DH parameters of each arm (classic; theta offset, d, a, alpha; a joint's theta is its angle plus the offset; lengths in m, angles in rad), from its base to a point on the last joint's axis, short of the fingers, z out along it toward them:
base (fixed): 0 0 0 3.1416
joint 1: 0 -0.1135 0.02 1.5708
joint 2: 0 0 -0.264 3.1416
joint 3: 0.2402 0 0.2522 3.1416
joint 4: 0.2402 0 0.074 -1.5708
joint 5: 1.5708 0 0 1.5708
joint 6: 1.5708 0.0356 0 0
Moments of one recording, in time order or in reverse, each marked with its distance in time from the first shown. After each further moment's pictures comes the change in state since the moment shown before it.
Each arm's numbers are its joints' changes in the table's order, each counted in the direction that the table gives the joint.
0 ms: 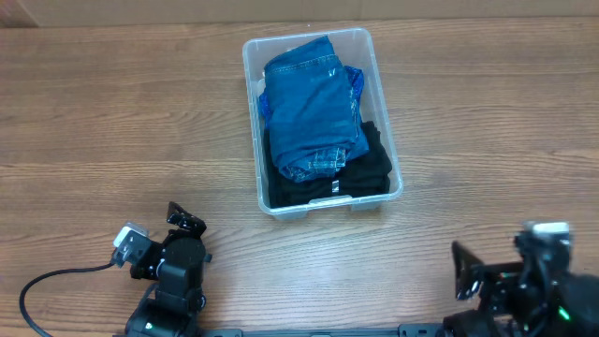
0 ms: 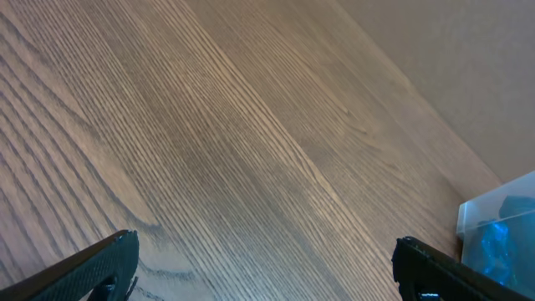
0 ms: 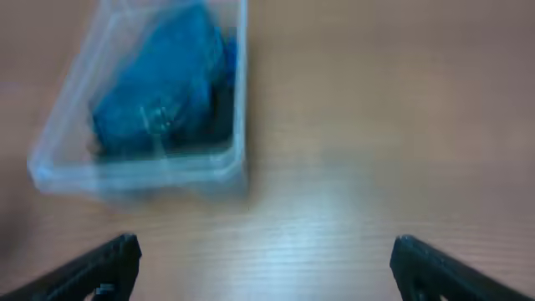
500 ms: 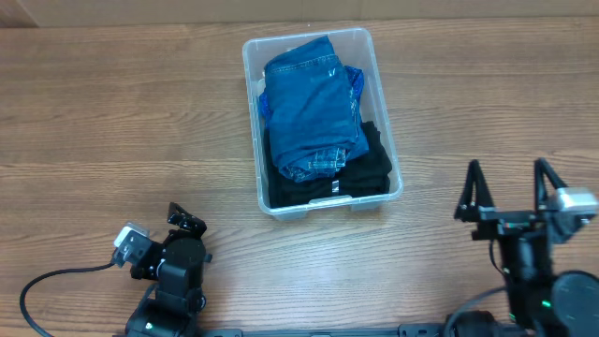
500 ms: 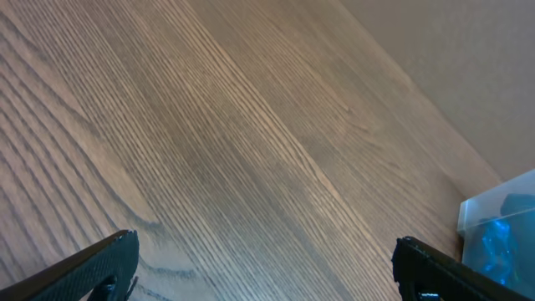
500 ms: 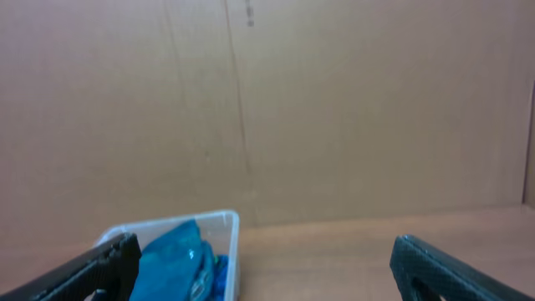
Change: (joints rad) left arm 0.000 0.000 -0.001 0.003 0.004 0.000; right arm 0.134 -0.155 -0.554 -1.042 -0.010 -0.017
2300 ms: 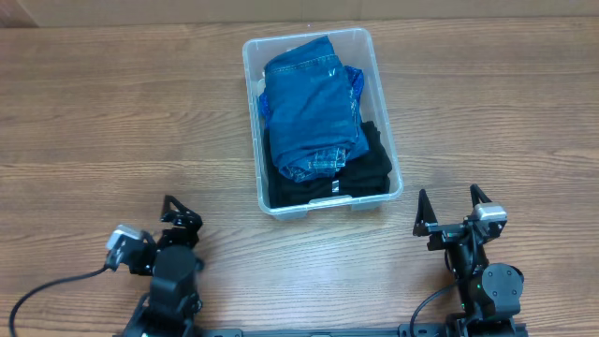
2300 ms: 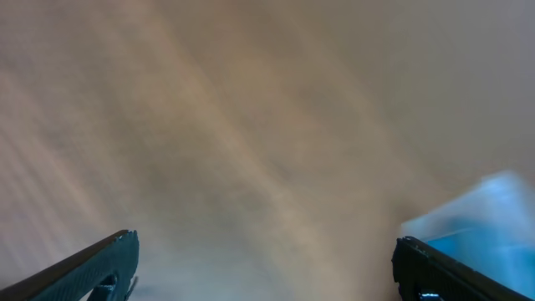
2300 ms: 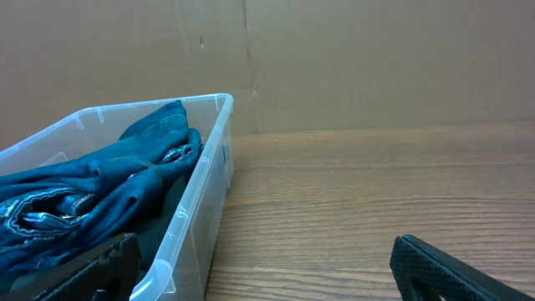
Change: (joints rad) left arm -0.017 -0.117 -0.005 -0.082 0.026 -0.003; right arm -0.005 -0.257 -0.584 -0.180 -0.053 -0.045
